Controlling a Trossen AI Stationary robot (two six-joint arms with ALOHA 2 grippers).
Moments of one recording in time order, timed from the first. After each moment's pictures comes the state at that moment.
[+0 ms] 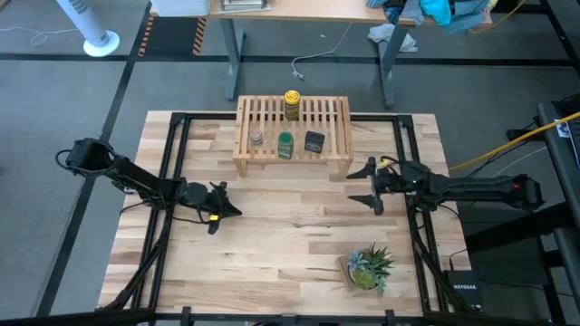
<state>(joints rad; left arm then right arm) -0.16 1.20 0.01 0.76 -0.03 -0.30 -0.17 0.52 0.04 0.40 -0.24 0.03</state>
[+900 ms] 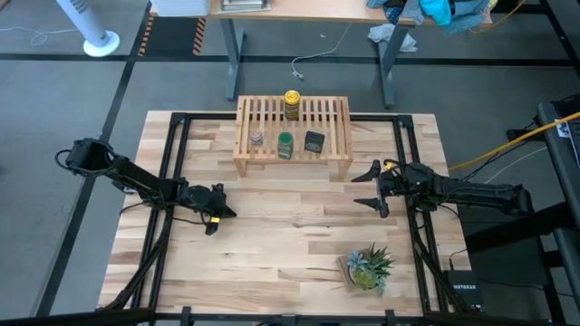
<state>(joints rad) -0.16 1.20 0.01 0.56 -0.03 -0.30 -0.17 0.23 0.01 0.06 -0.24 0.00</state>
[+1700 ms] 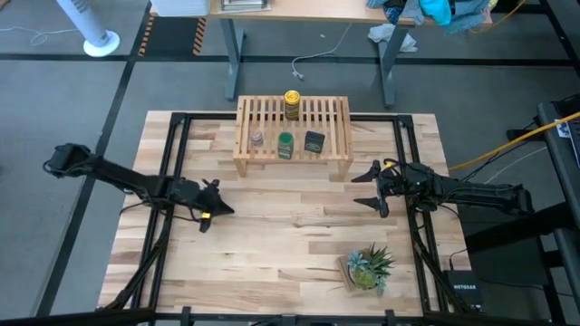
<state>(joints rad) -0.16 0.78 0.01 0.30 -0.03 -0.30 -0.17 0.23 0.01 0.06 -0.24 0.05</state>
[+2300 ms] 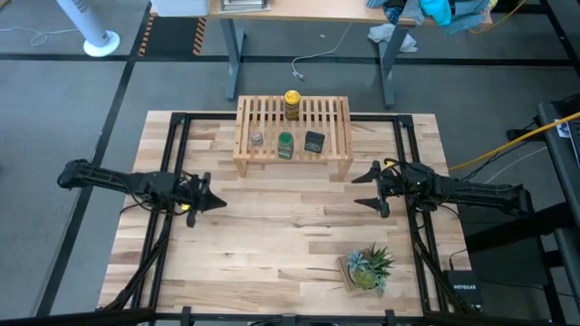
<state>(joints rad) -0.16 0.20 0.01 0.02 -0.03 -0.30 -0.17 0.23 0.01 0.06 -0.25 0.06</state>
